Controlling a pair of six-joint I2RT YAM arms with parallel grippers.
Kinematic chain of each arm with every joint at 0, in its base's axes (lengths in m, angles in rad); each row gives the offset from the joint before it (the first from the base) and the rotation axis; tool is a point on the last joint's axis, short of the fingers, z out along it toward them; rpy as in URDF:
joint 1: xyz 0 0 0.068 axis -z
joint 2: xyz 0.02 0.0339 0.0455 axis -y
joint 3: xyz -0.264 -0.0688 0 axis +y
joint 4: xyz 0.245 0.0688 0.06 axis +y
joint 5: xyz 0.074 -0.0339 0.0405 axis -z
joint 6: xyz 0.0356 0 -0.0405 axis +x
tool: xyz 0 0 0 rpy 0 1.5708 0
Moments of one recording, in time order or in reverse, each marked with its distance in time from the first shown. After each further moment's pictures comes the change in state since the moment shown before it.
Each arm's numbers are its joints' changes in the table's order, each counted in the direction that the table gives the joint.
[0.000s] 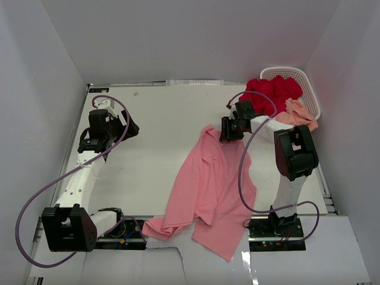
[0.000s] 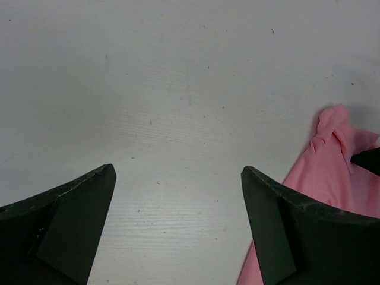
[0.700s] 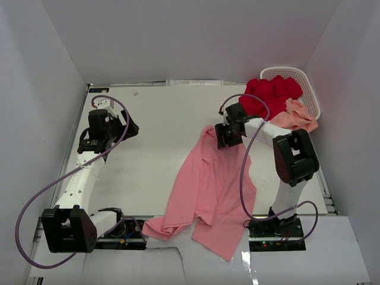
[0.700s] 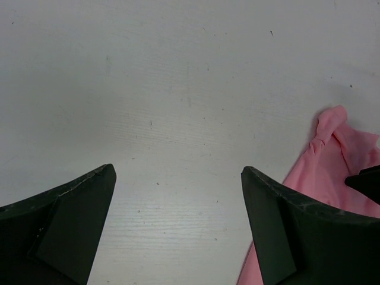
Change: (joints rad) left arm 0.000 0.008 0.000 0.000 -0.004 0.000; right arm -0.100 0.071 0.021 0.138 0.135 -0.048
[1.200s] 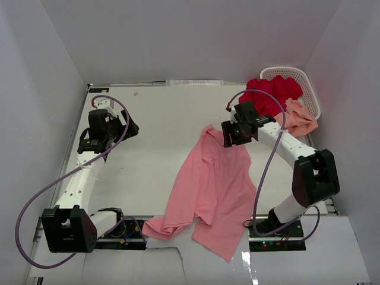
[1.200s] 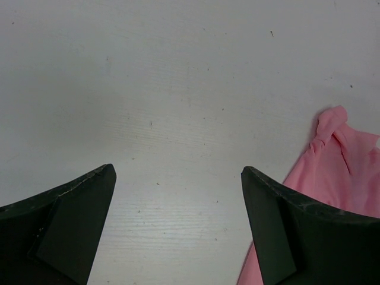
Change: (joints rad) left arm 0.000 0.000 0.000 0.000 -0.003 0.000; right arm -0.003 0.278 0.029 0.137 0.033 -0.012
